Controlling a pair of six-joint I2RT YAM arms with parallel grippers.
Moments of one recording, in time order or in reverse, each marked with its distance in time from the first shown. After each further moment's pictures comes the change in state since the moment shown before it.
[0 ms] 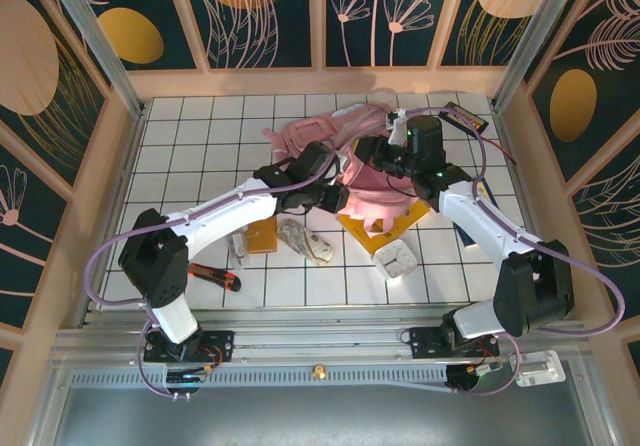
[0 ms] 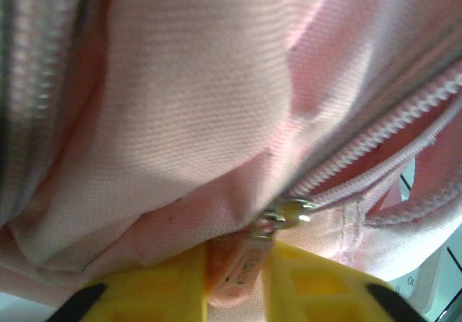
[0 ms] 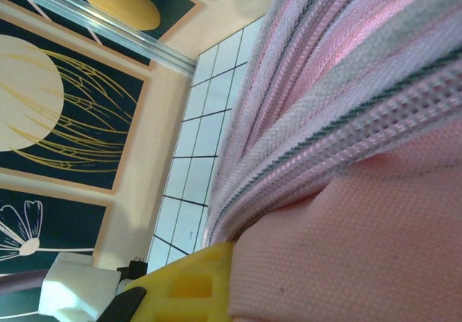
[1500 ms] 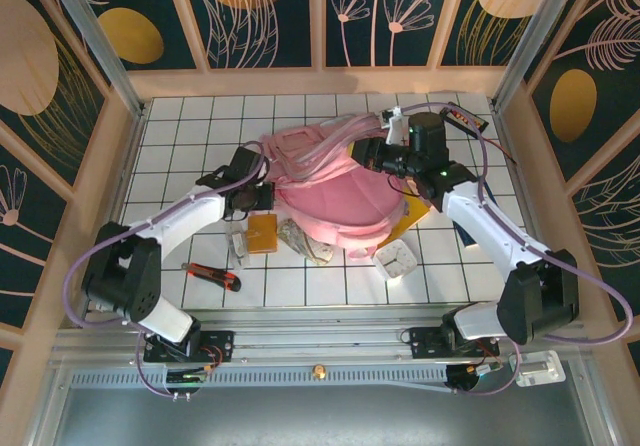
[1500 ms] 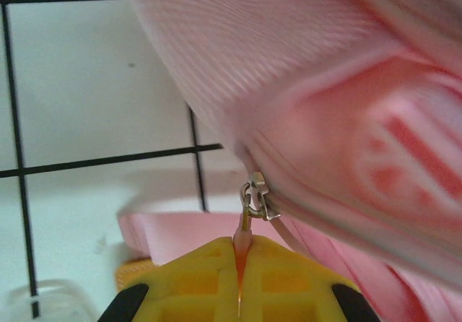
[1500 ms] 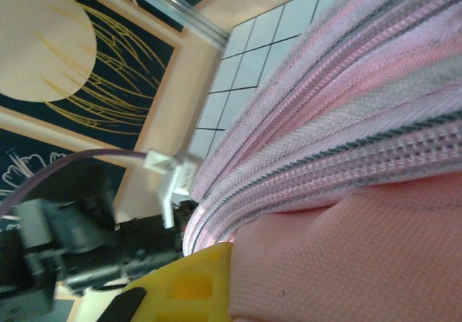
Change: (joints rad) left arm 0.387 -0.160 -0.368 0.058 -0.114 -0.006; right arm 0.008 -0.035 0.049 -0.079 -0.106 -0.089
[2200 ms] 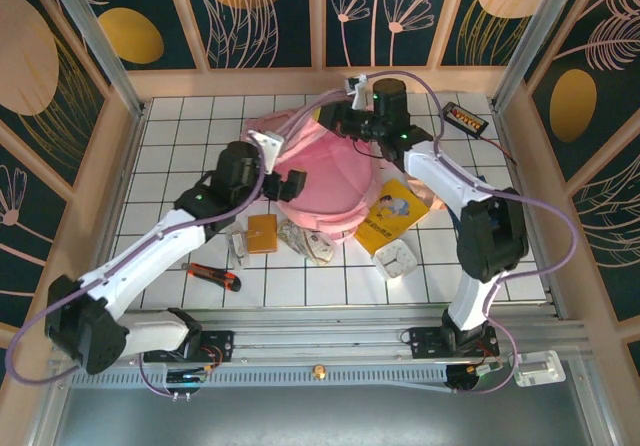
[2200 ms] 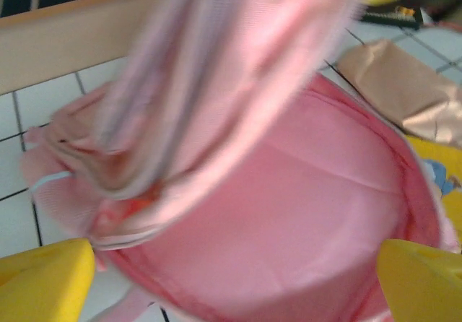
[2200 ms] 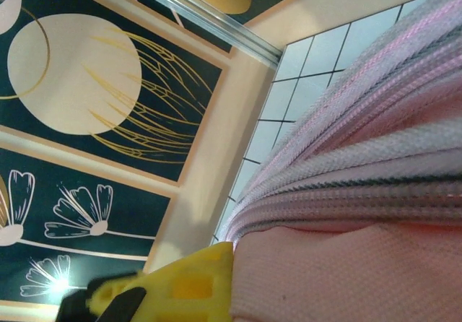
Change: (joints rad) left arm -0.193 -0.292 0.019 0.190 -0.070 0.312; right arm 0.064 0.433 0.379 0.184 -0.070 0.159
